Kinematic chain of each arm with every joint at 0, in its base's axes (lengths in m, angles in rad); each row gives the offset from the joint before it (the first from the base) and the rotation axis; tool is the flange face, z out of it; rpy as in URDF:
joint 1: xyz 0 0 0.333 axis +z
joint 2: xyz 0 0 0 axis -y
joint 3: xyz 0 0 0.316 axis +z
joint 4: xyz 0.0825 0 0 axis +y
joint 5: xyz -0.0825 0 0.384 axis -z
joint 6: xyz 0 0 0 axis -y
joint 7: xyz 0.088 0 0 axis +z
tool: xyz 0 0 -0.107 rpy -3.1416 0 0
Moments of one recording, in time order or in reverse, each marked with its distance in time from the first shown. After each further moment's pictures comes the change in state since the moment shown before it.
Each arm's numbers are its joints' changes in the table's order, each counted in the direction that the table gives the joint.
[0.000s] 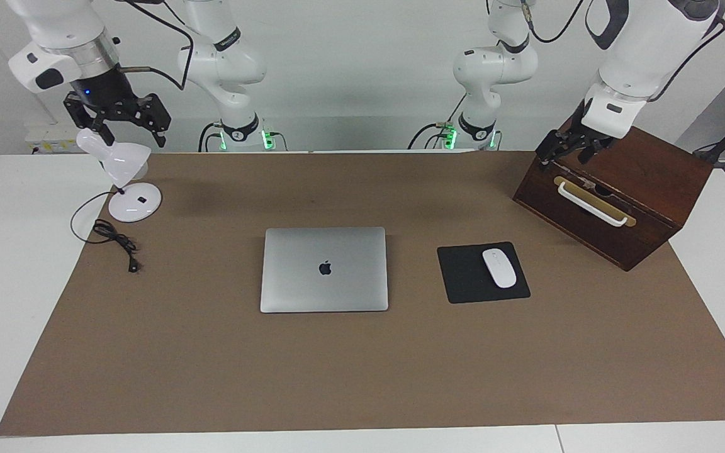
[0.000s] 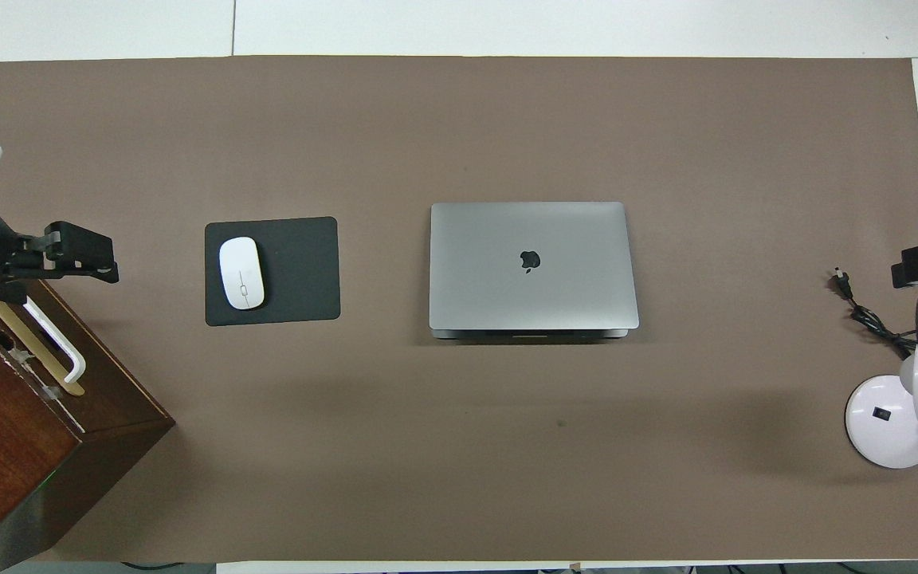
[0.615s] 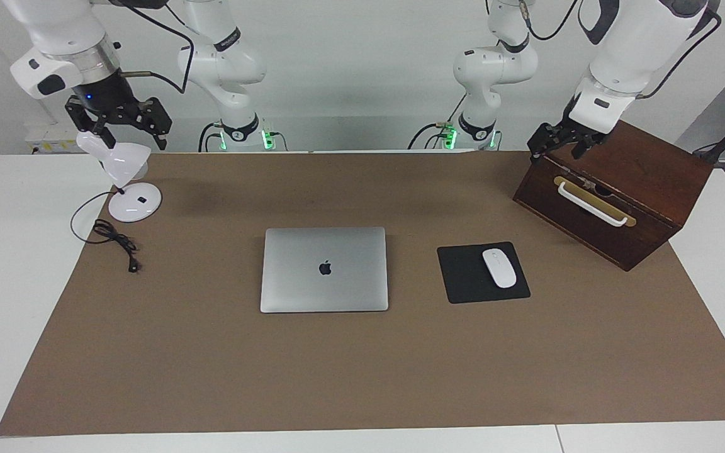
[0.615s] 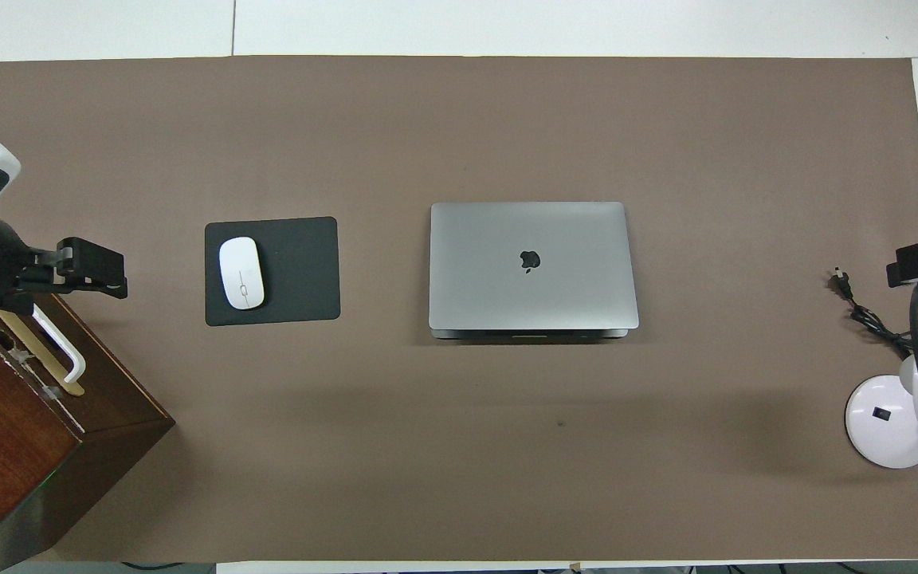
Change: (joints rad) left arm 0.004 0.017 -0.023 0.006 0.000 -0.045 -0.028; right arm -0.001 -0.009 0.000 0.000 0.000 0.000 0.000
